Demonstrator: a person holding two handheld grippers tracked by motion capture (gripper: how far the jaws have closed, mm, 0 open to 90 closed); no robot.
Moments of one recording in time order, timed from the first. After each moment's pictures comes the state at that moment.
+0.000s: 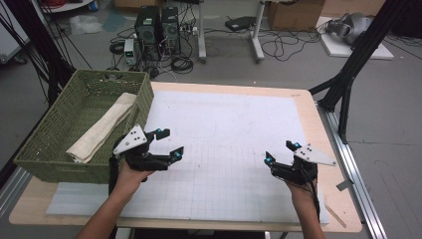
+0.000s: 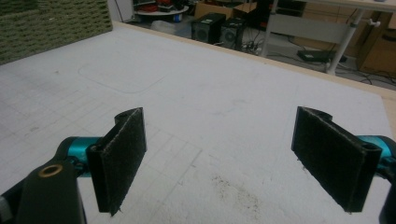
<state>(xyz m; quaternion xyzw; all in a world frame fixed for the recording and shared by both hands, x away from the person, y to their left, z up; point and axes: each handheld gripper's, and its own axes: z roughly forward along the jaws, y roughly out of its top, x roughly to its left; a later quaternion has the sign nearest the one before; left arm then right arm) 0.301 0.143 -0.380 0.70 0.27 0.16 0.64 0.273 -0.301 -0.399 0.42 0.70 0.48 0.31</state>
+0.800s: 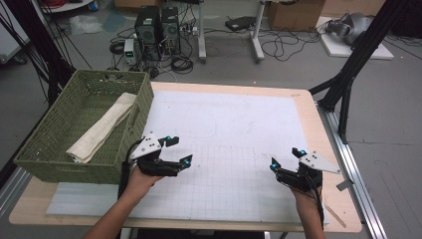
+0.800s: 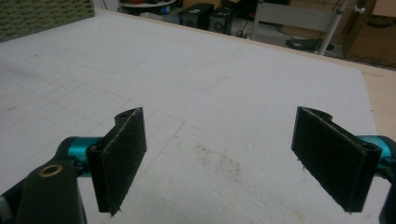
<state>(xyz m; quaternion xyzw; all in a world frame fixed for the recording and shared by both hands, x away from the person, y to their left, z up) 0.303 0.124 -0.407 0.73 0.27 0.16 0.61 0.264 -0.316 -0.415 0.44 0.70 0.47 0.32</state>
